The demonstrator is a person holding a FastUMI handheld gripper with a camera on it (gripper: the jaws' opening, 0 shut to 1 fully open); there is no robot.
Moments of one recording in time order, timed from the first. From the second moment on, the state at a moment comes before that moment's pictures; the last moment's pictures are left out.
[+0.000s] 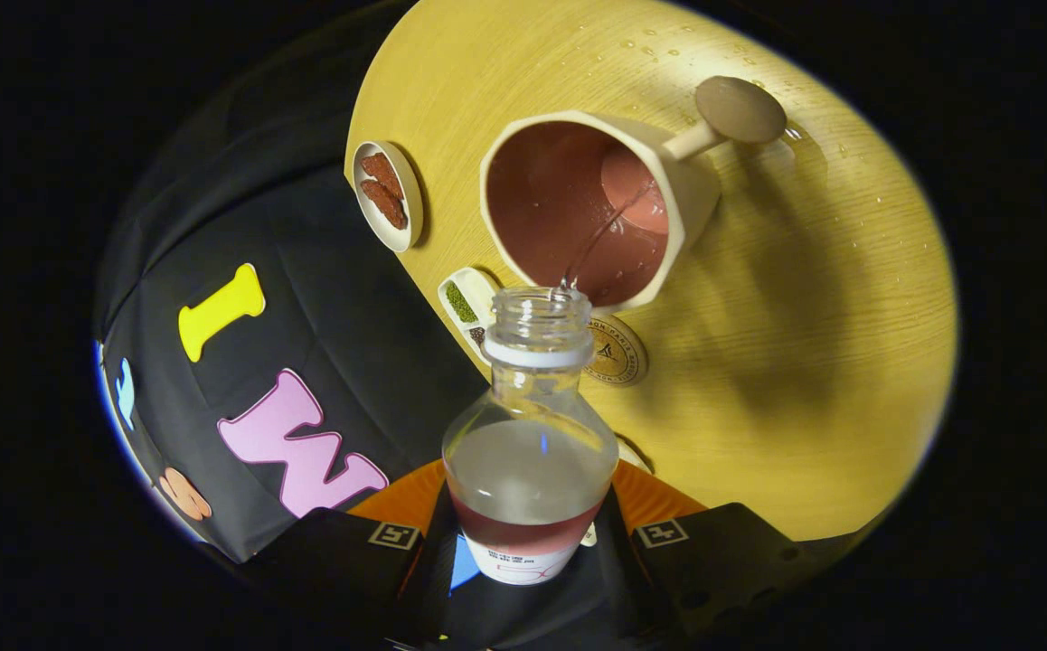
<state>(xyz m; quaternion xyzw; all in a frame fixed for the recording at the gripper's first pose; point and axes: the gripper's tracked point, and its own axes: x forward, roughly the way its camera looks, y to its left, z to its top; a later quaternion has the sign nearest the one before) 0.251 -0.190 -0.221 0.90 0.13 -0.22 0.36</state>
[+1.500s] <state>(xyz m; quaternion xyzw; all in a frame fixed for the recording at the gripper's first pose) 0.247 -0.211 -0.183 0.96 0.14 -0.18 0.18</state>
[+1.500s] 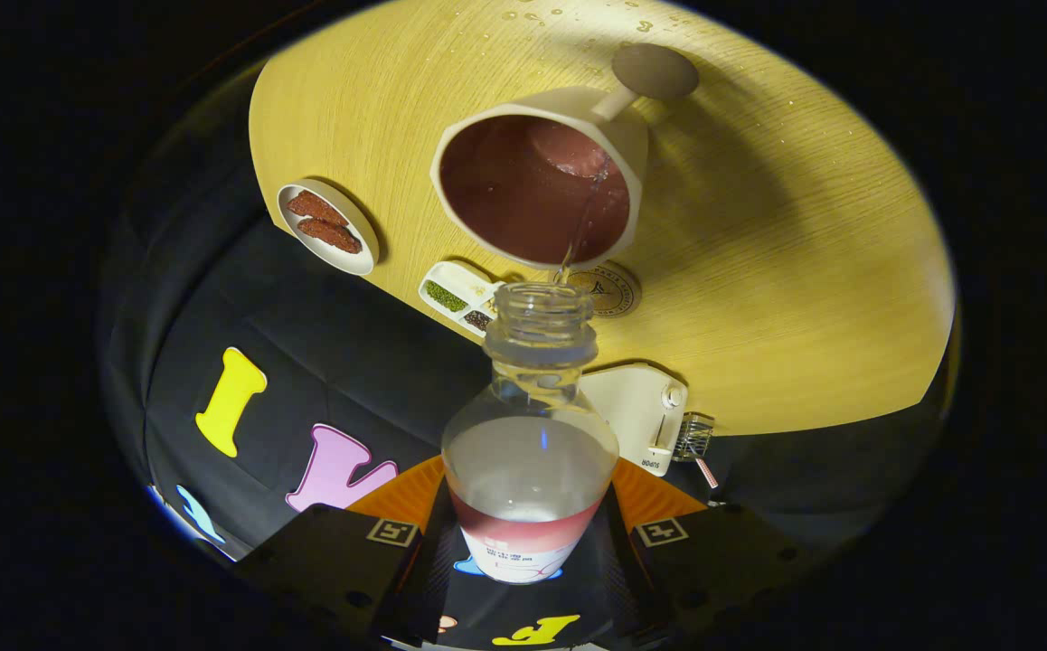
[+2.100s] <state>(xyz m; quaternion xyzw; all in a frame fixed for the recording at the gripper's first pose) 0.241 -0.221 -0.181 0.96 0.12 -0.19 0.18</state>
